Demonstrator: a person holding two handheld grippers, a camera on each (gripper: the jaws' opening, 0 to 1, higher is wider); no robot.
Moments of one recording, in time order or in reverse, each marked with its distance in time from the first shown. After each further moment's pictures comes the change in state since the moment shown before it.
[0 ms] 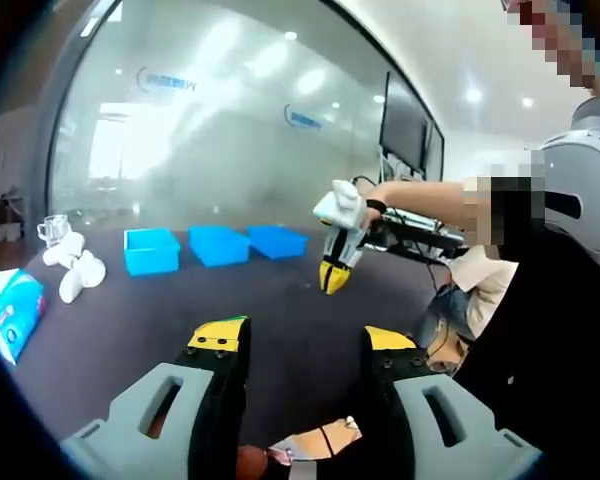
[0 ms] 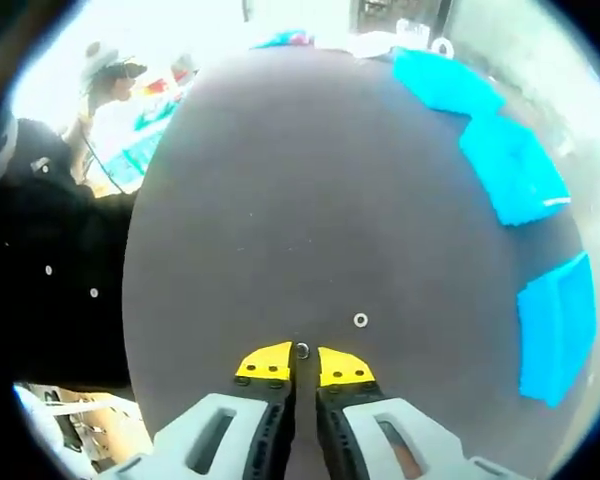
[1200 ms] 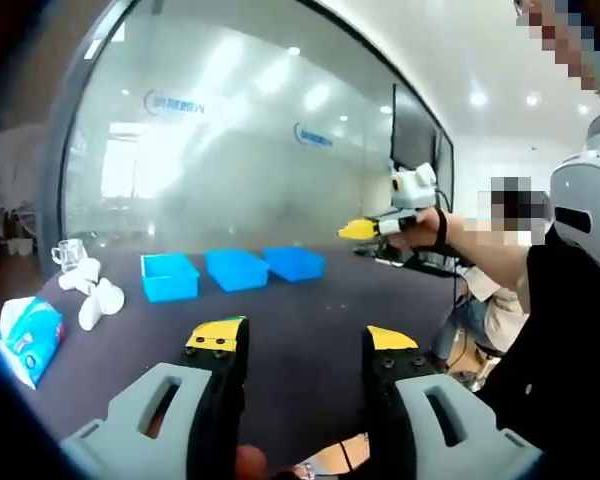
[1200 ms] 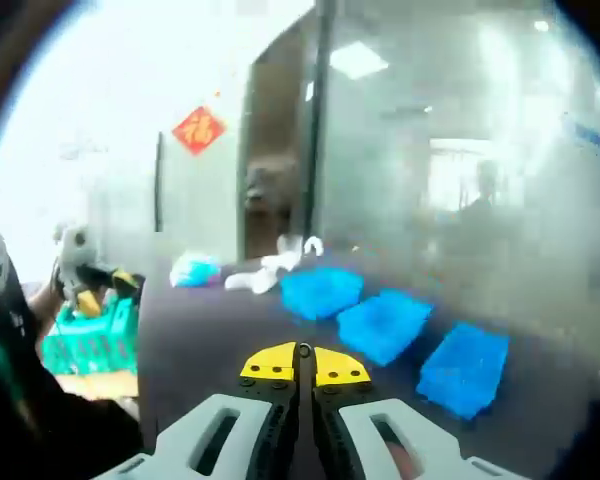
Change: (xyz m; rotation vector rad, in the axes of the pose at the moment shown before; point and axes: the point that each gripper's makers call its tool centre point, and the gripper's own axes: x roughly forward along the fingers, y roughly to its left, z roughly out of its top) left arm -0.002 0.017 0.032 0.044 -0.074 0.082; right arm -0.162 -0.021 0.086 0.353 -0.964 -0.504
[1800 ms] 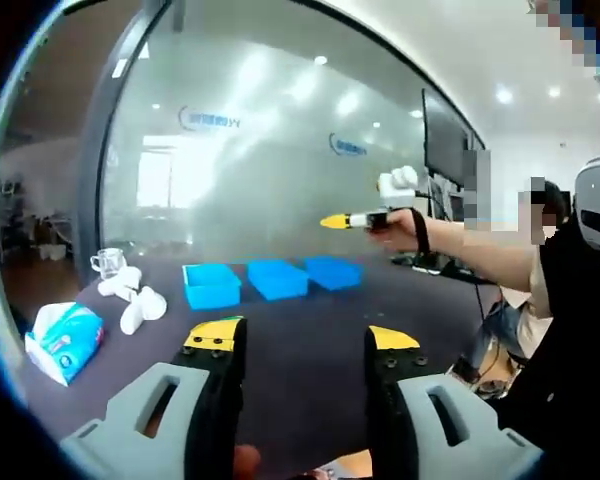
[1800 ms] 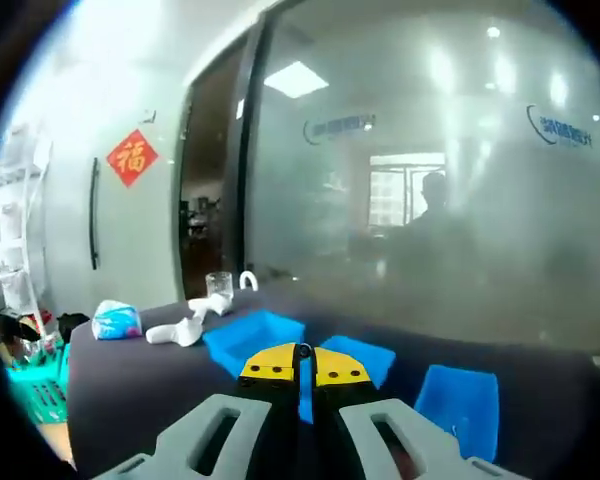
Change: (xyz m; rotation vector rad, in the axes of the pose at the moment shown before) left arm -0.018 0.032 0.010 0.004 -0.039 0.181; right arm 0.114 -0.068 0.031 0.061 -0.054 -0.228
